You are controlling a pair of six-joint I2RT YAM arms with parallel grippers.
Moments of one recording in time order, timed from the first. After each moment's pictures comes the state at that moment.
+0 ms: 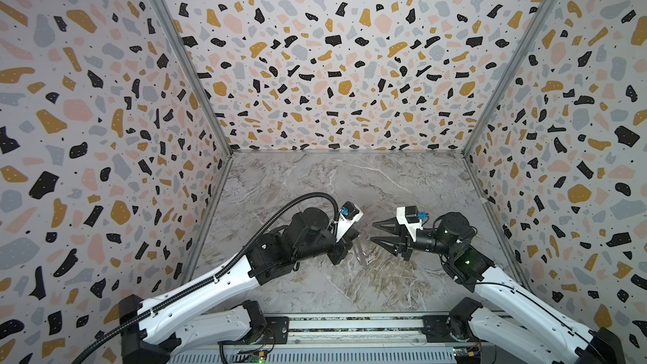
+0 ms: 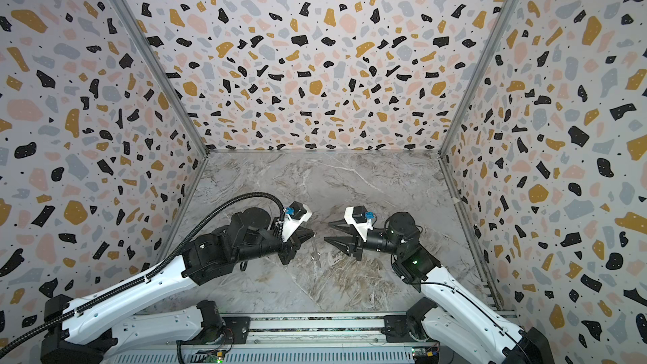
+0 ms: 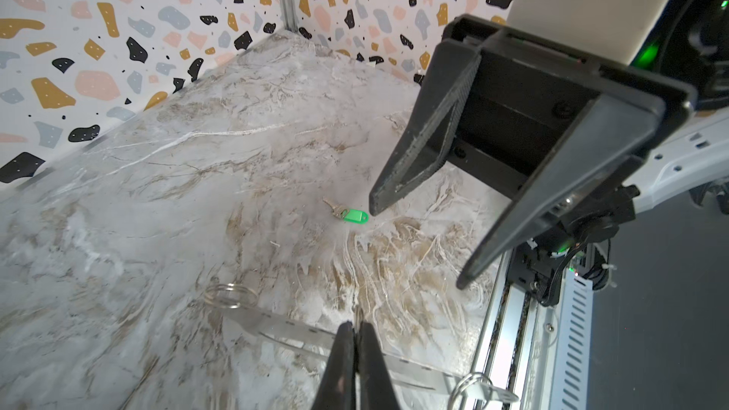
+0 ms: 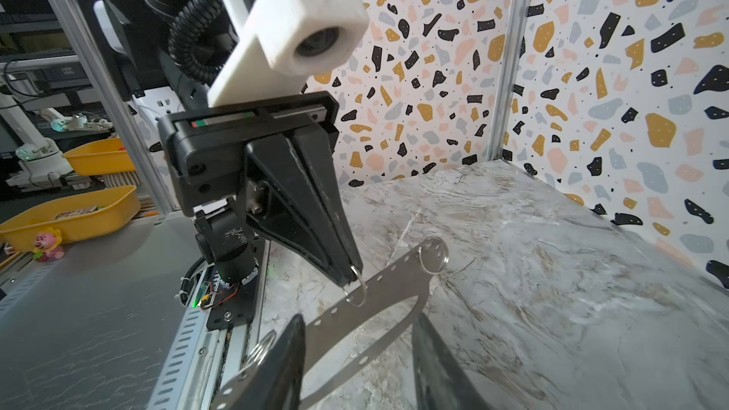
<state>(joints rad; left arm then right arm) -1.00 1.03 1.01 -0.48 0.09 -0.03 0.62 0.84 0.55 0.25 -0.79 0.02</state>
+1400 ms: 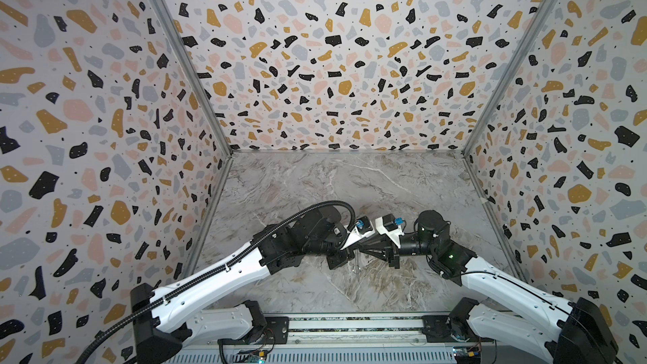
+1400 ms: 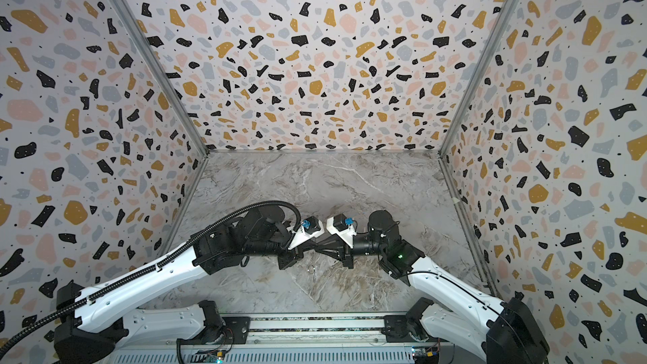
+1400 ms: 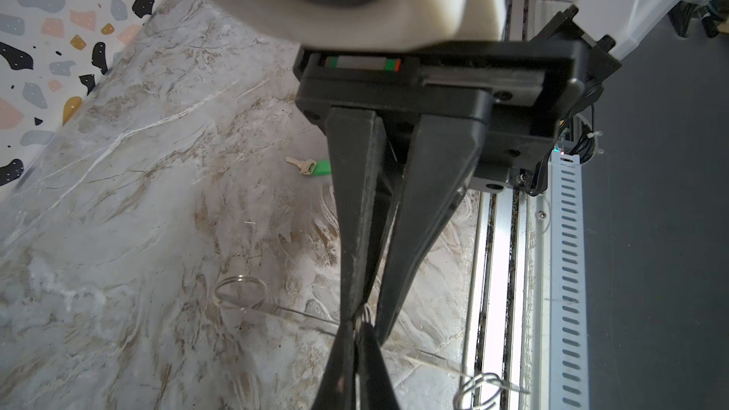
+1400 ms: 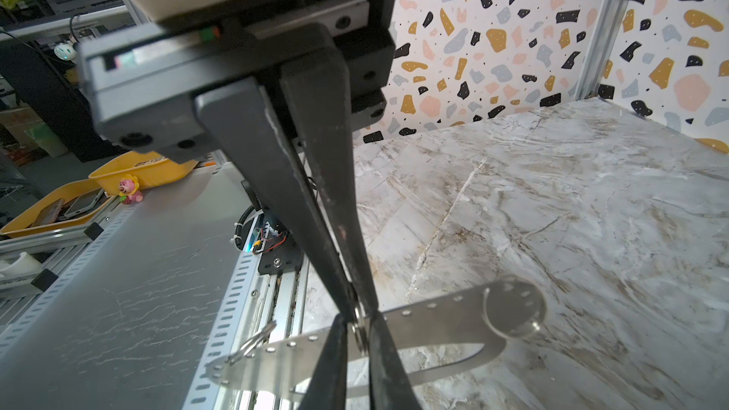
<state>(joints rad) -1.00 1.13 1.11 -0.67 0.22 0.22 0.71 1.00 0.56 0.22 -0.87 -0.03</state>
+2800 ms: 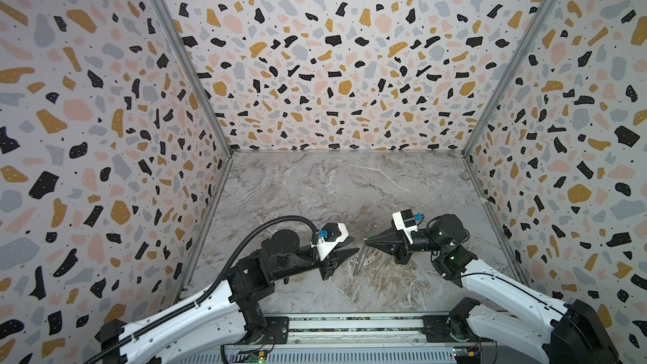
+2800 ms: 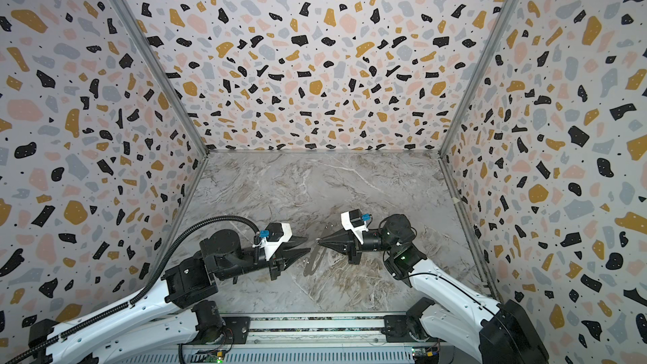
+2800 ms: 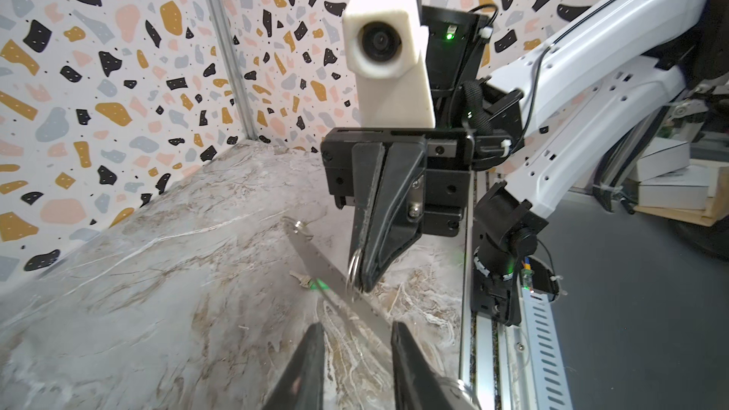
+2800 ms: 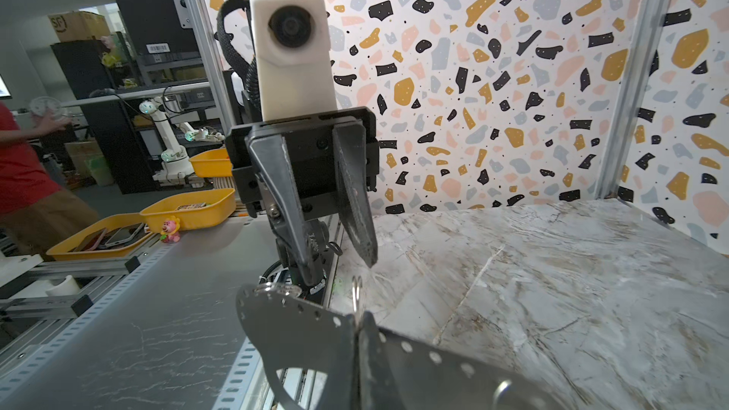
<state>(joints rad) -1.01 0.76 0.70 -0.09 0.25 0.03 0.63 1.00 0.48 0.69 -1.04 0.22</state>
